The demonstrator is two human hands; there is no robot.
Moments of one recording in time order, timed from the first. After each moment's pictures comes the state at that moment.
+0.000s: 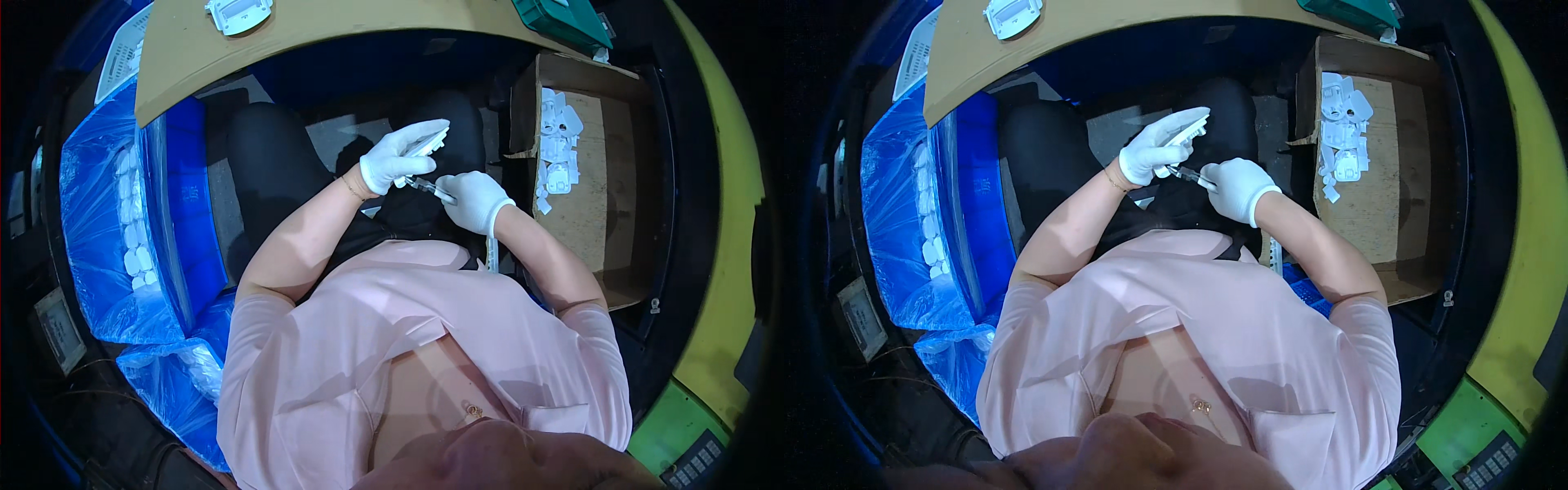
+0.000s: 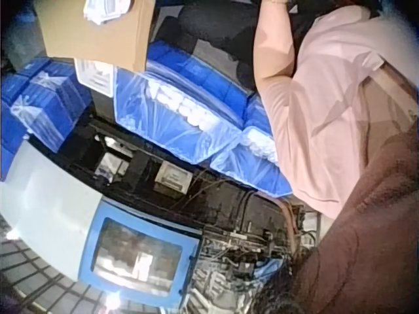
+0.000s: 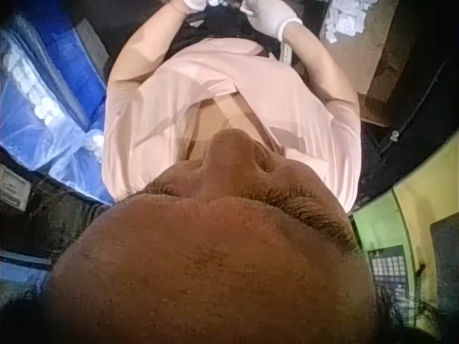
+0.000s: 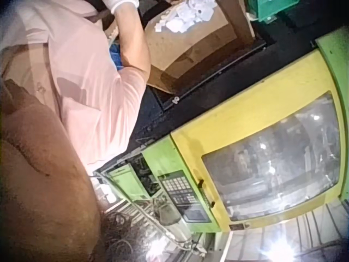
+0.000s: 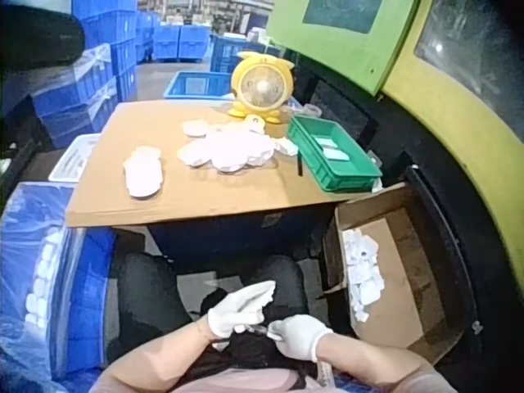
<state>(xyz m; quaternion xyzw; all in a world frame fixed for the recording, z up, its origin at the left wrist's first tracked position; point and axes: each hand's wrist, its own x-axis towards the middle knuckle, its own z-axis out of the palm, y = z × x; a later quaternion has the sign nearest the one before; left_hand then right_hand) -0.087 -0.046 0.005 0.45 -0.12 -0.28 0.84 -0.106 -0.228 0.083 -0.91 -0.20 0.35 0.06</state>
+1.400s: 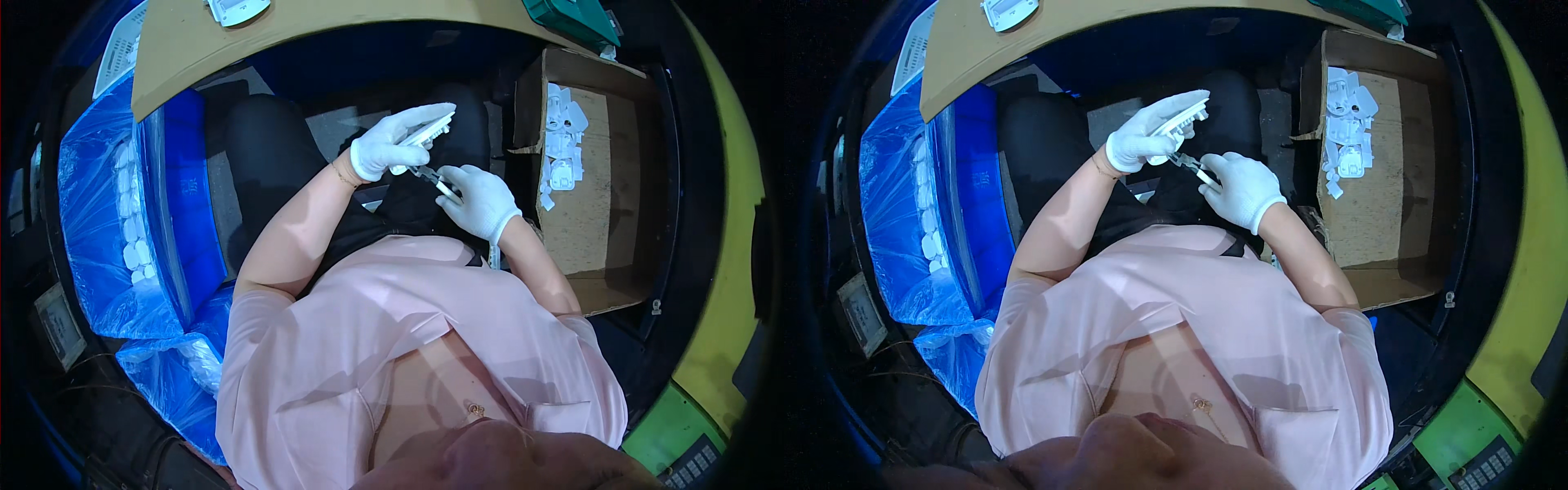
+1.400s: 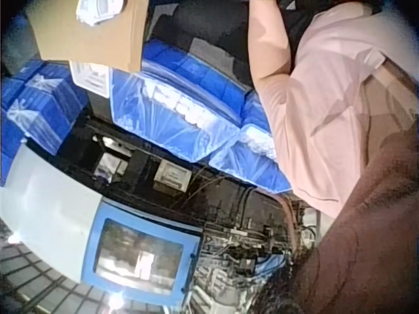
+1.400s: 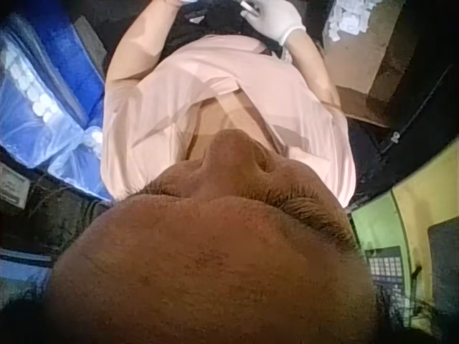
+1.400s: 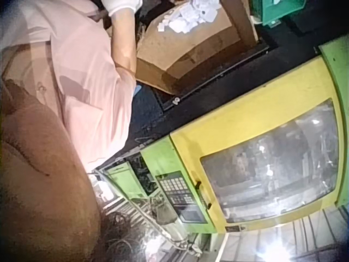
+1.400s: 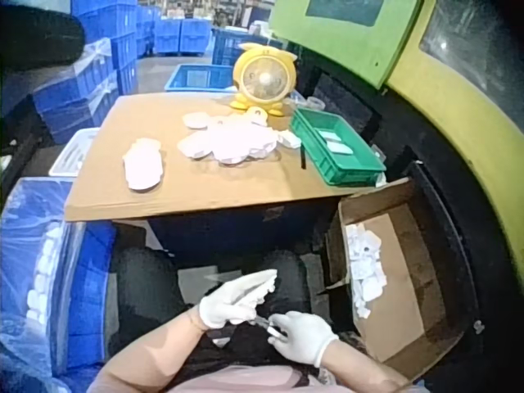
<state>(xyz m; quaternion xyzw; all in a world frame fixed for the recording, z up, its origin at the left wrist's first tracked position) -0.075 -0.032 0.014 0.43 -0.16 -0.28 0.84 -0.124 -0.229 0.090 -0.95 -0.19 0.24 0.11</state>
